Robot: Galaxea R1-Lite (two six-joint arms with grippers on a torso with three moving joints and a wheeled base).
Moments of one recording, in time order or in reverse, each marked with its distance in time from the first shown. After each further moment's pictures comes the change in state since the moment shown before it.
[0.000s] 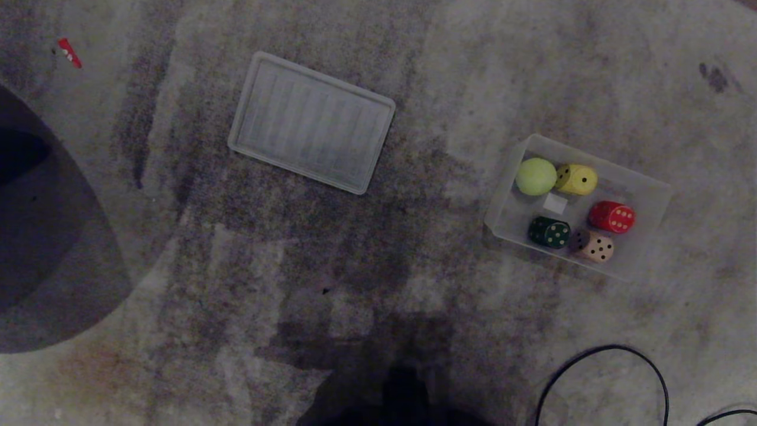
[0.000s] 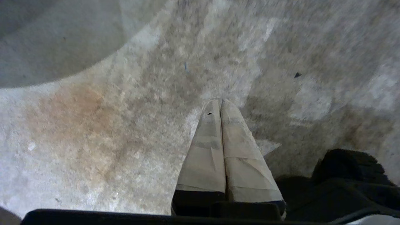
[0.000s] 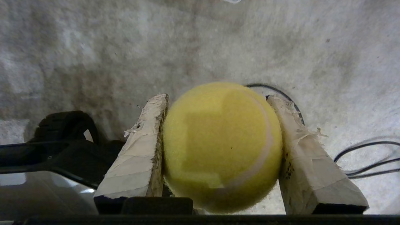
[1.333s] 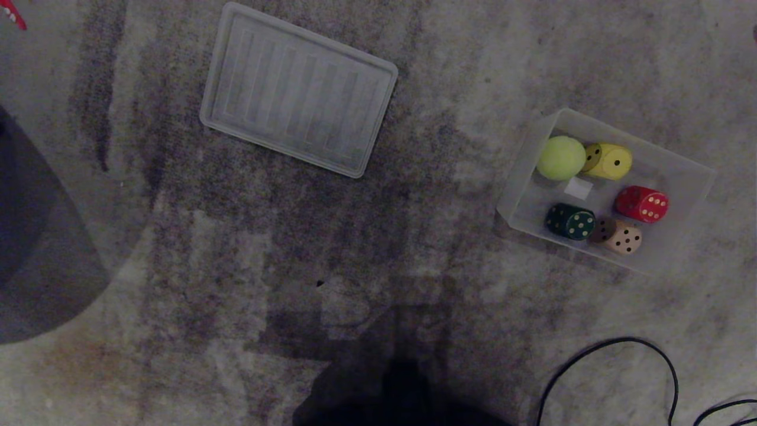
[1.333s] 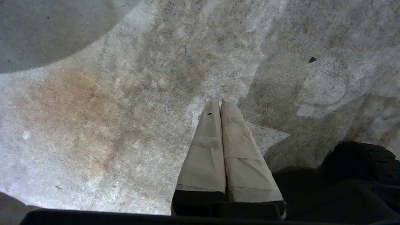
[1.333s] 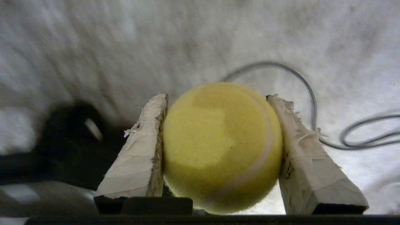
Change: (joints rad) left arm 0.000 0.000 0.000 0.000 0.001 0.000; right arm -0.001 0.254 -0.161 -0.017 0.010 0.068
